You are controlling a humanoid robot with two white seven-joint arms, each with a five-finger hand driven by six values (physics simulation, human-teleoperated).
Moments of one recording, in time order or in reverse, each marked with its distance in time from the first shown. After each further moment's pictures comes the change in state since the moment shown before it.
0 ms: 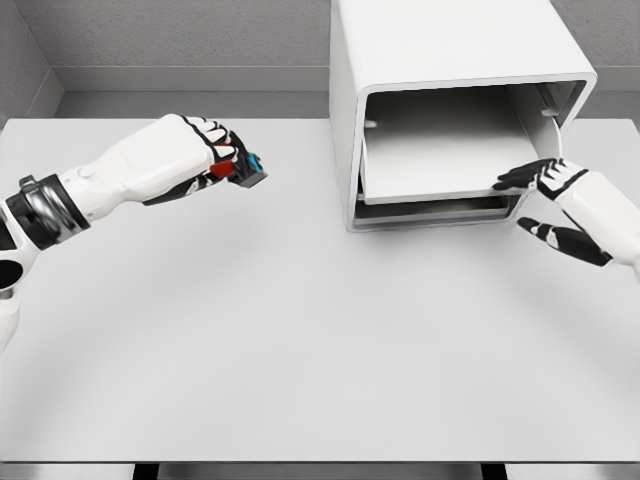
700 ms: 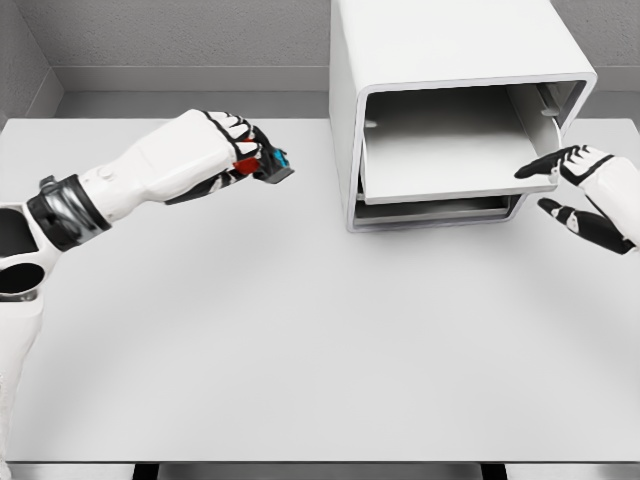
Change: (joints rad) left arm -0.002 -0.074 -0.006 -0.032 0.005 0.000 0.000; right arm -0.002 -0.002 -0.050 0.005 -0.008 0.000 0.002
